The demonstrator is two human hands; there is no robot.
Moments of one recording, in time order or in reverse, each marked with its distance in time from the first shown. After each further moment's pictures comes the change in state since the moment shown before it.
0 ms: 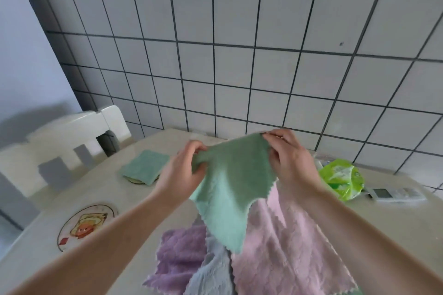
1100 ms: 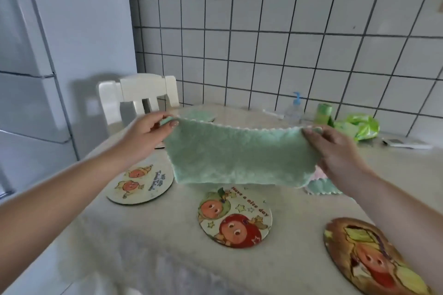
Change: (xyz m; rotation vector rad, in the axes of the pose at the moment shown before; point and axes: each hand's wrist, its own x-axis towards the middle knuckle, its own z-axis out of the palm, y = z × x) left_hand -0.325 -0.094 -0.140 -0.128 0.074 0.049; right_hand -0.292 -0.163 0.004 0.824 -0.044 0.458
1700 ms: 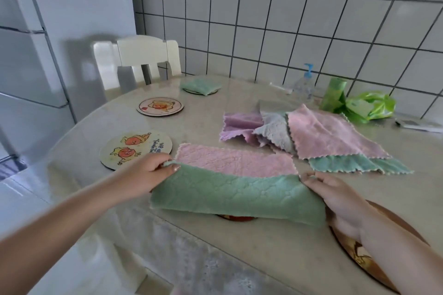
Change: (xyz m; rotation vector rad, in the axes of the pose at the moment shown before) left_hand -0.074 -0.071 0.047 0.194 -0.338 -0.277; right_hand -0.053 0.087 0.000 0.092 -0.193 0.508
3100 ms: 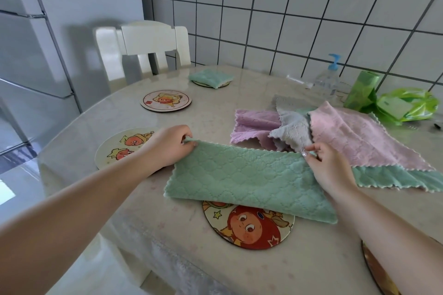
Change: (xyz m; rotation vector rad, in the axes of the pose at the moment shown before) left_hand 0.102 -0.015 0.006 0.297 0.143 -0.100; right_hand 0.125 -0.001 0.004 -0.797 0.392 -0.340
